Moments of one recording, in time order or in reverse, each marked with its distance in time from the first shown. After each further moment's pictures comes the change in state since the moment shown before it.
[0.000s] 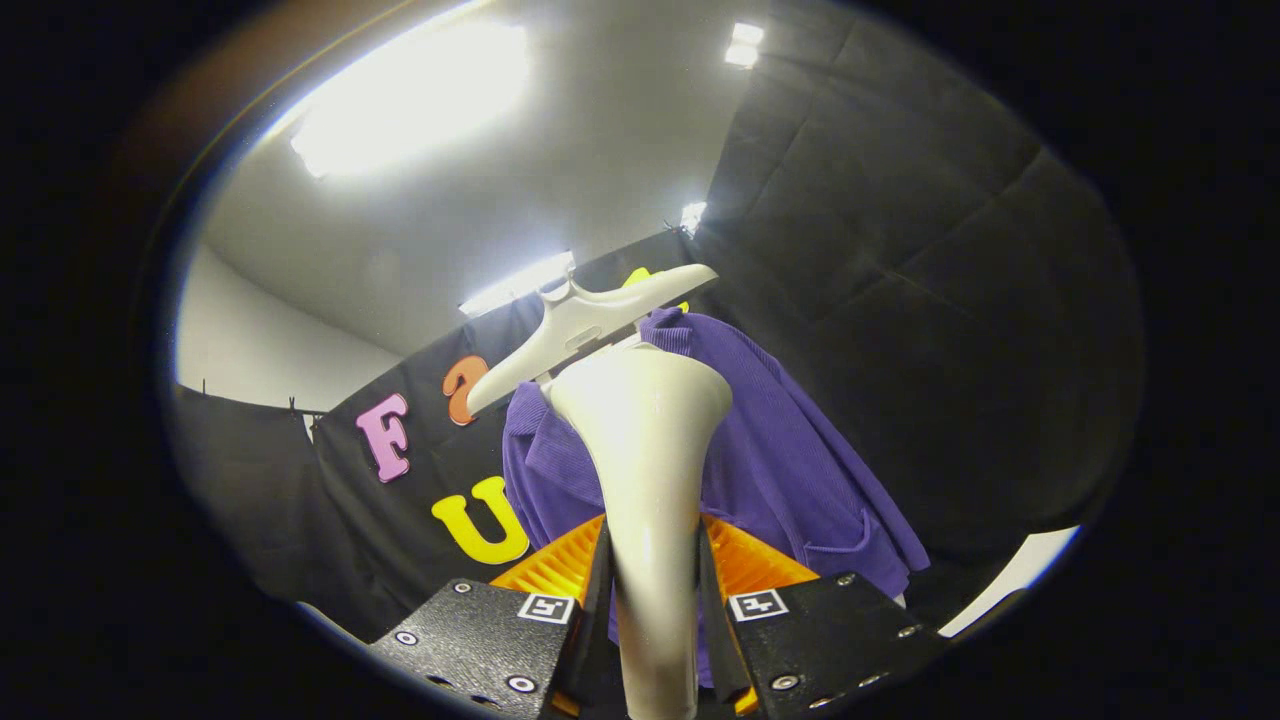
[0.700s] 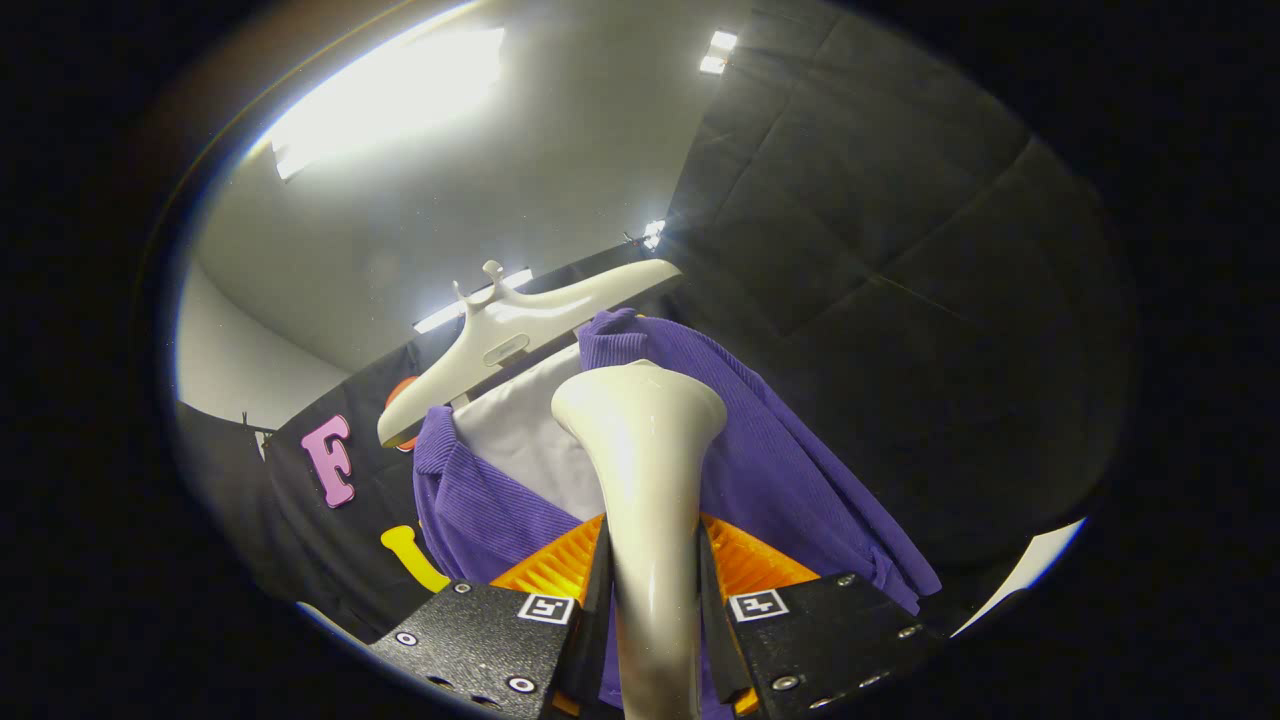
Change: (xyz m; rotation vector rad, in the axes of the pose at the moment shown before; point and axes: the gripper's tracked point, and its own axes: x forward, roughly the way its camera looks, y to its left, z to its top) arm 0.093 -0.045 -0.013 0.011 -0.037 -0.127
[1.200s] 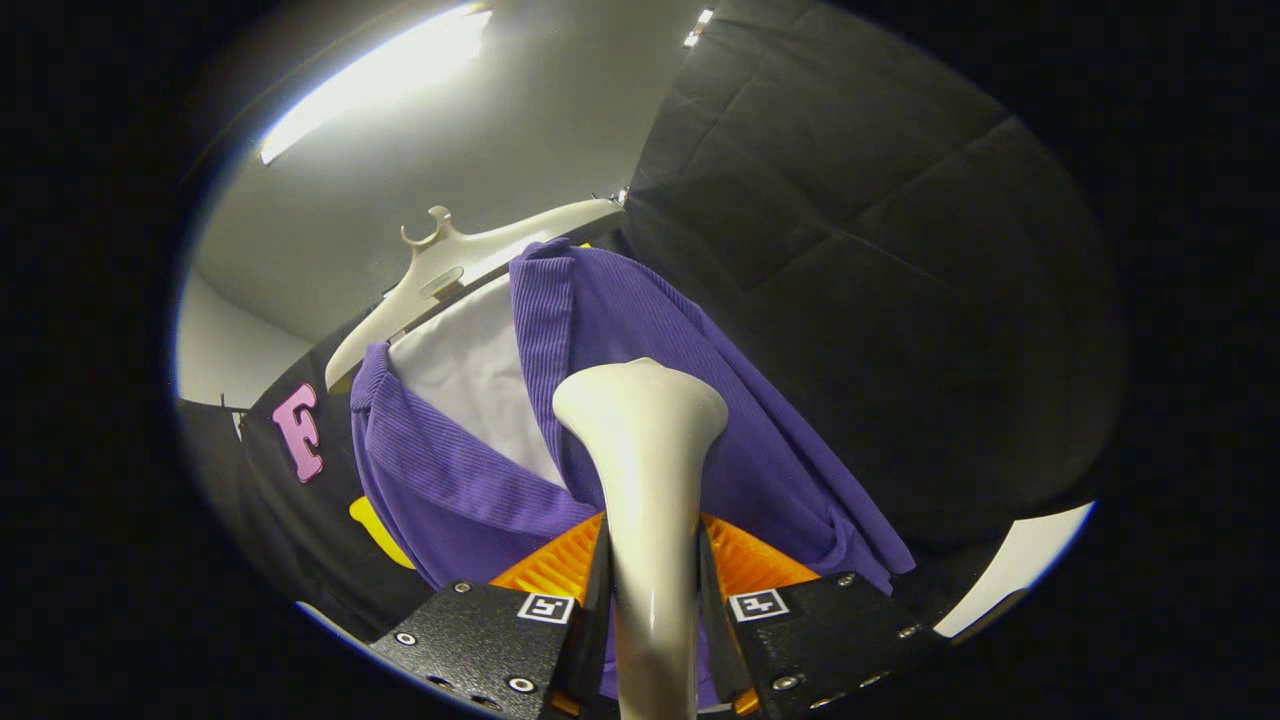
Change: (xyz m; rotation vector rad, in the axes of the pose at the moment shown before) arm -0.015 -0.049 -0.051 -0.011 0.119 -0.072
